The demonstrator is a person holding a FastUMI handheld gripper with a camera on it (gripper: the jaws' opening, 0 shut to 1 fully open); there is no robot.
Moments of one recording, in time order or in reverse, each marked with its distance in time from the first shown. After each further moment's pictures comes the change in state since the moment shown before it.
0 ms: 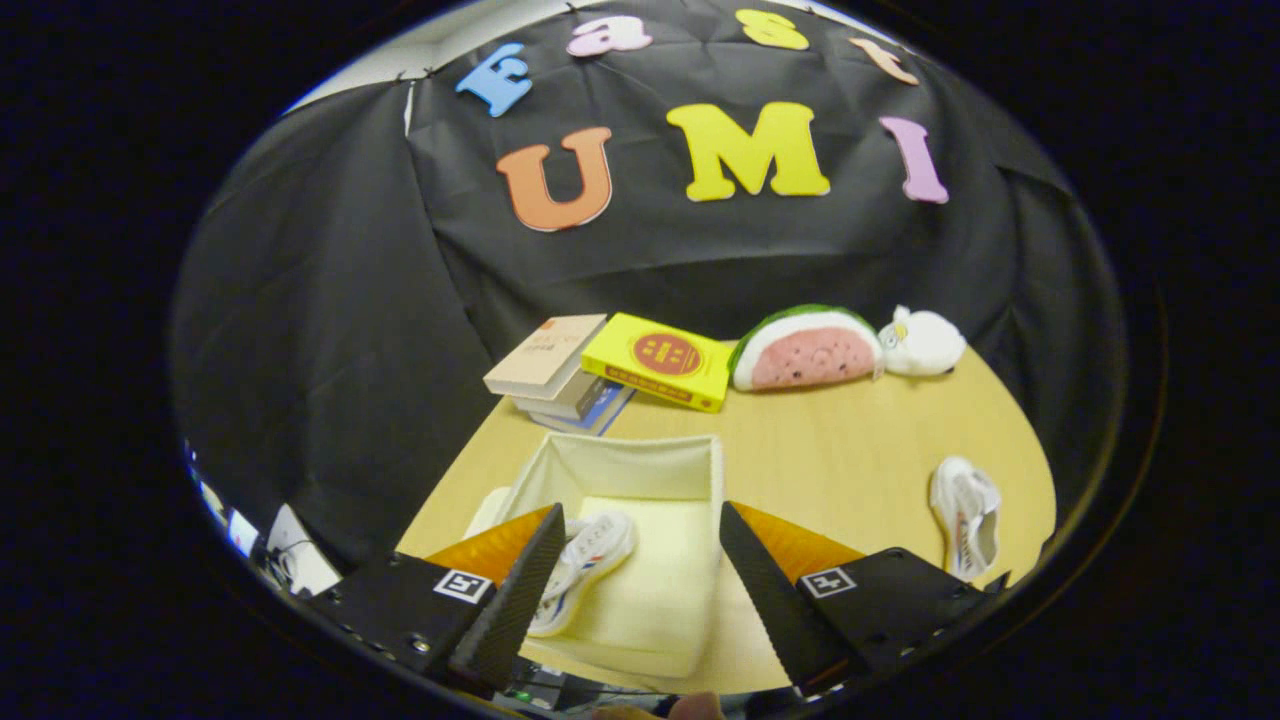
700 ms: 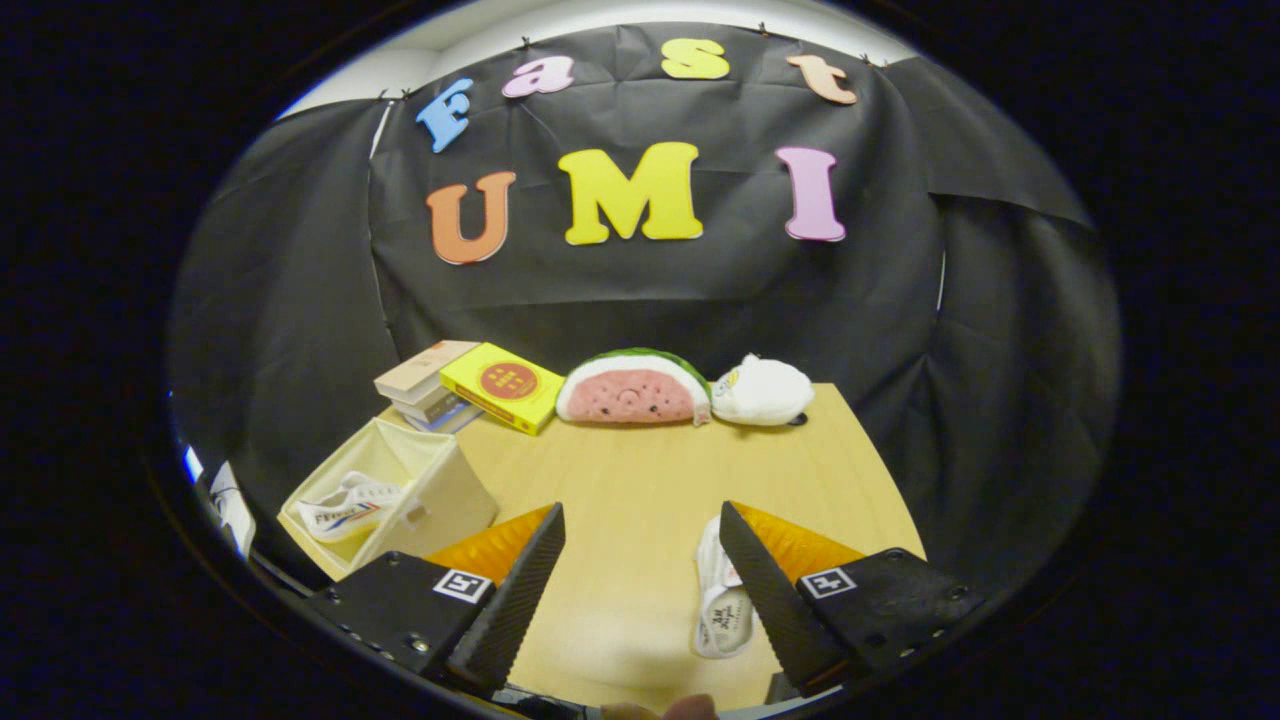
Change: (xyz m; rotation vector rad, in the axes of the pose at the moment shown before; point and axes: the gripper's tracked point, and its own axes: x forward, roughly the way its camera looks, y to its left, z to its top) arm -0.061 -0.296 -0.013 -0.033 -0.063 -0.149
